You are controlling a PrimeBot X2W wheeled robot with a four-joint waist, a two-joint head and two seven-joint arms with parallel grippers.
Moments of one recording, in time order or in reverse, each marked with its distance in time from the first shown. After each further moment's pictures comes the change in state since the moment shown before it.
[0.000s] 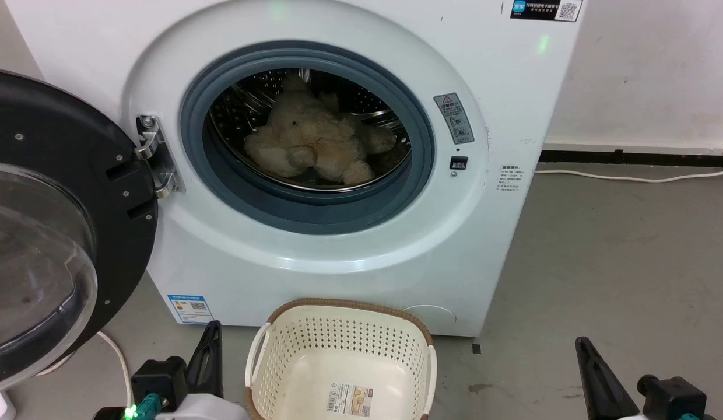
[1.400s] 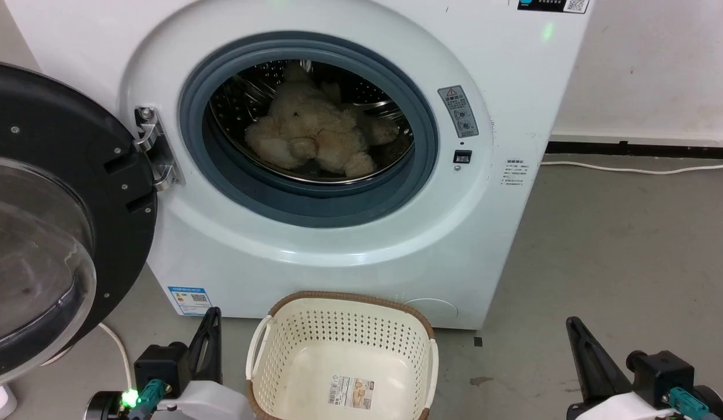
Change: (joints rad) left arm -0.011 -0.038 0.052 -0.050 0.106 -0.030 0.061; right arm -0.042 0.000 0.007 -0.052 -0.061 0.000 0.085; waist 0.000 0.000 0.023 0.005
